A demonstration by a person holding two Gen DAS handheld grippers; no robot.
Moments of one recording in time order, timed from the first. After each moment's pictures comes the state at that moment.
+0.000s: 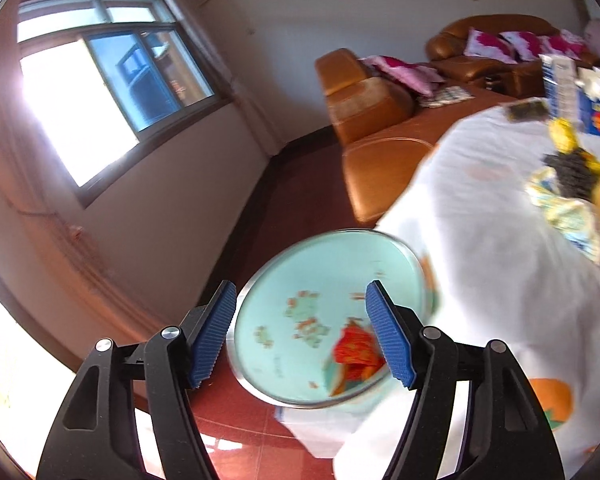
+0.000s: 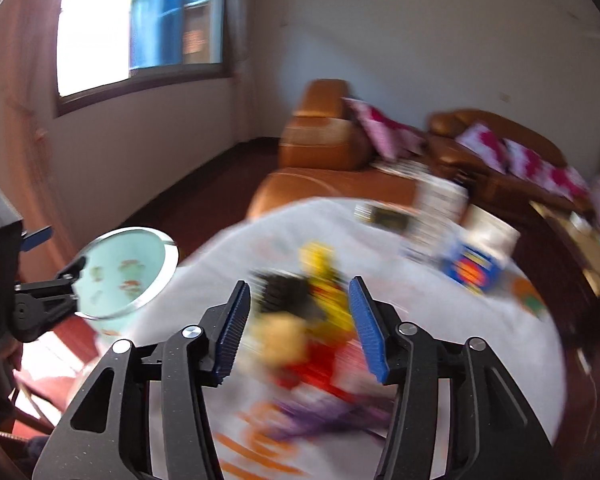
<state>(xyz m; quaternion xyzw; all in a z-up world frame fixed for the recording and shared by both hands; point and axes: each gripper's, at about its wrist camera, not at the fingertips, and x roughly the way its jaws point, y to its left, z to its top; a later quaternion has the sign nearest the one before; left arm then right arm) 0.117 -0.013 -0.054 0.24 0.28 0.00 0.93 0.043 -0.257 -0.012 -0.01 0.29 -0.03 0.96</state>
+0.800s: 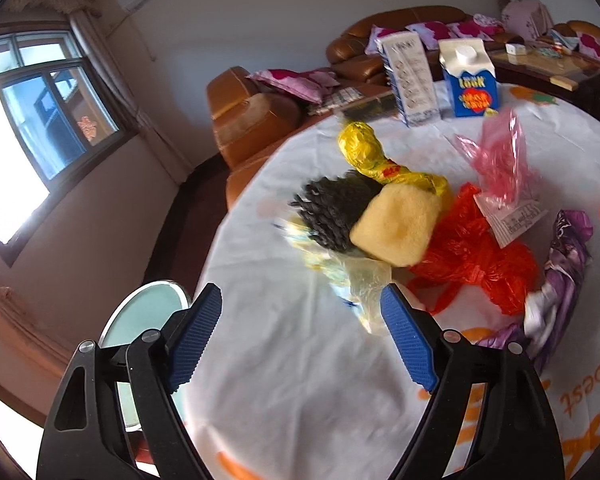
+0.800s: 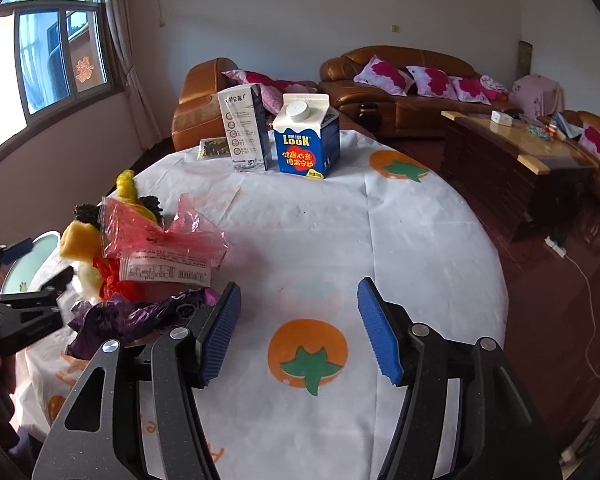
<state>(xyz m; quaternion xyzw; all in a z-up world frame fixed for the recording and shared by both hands) 0.084 -0.189 -0.096 0.27 0.29 -0.15 0.91 -0.038 -0.394 -0.088 0.10 0.32 -0.16 0.93</state>
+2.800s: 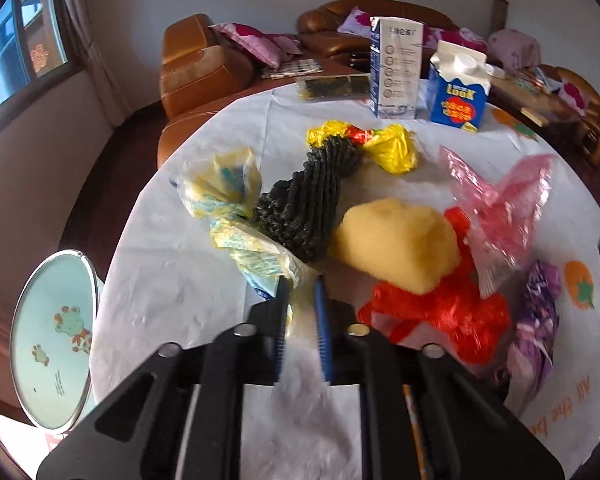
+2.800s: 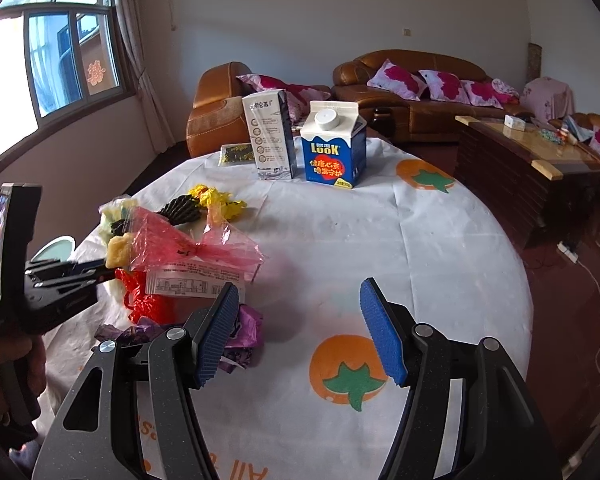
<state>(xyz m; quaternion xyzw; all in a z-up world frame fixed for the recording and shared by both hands) 0.129 -0.189 -0.102 0.16 0.40 -0.24 0.87 -0.021 -0.378 -0.081 0.11 0.31 -0.14 0.93</state>
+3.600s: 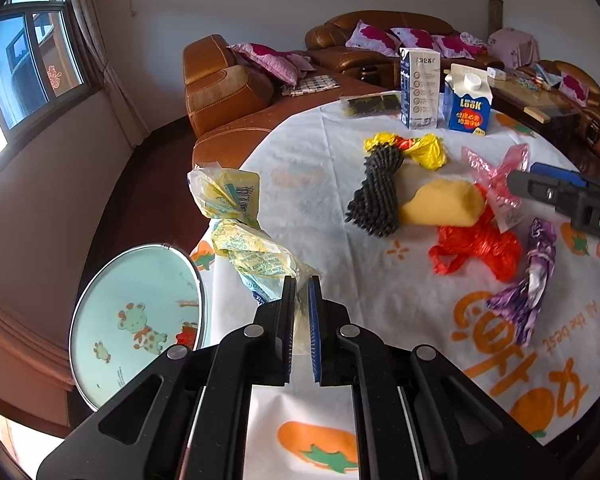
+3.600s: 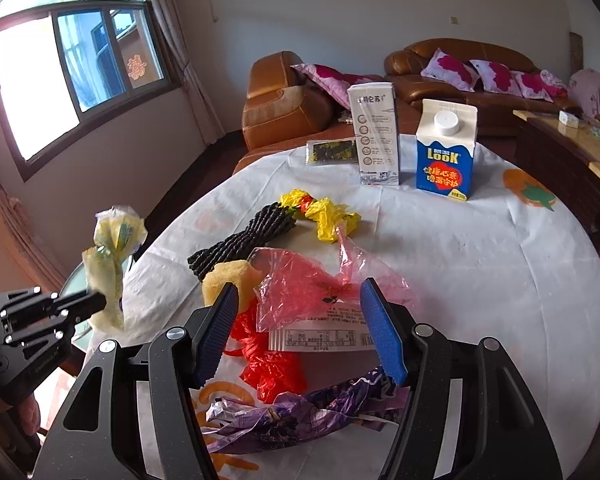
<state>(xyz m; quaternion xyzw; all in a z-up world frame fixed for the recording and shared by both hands) 0.108 -0.101 -0.065 0.19 0.36 -0.23 0.88 0.051 -0.318 -0.071 0.14 0.32 -0.04 0.94</state>
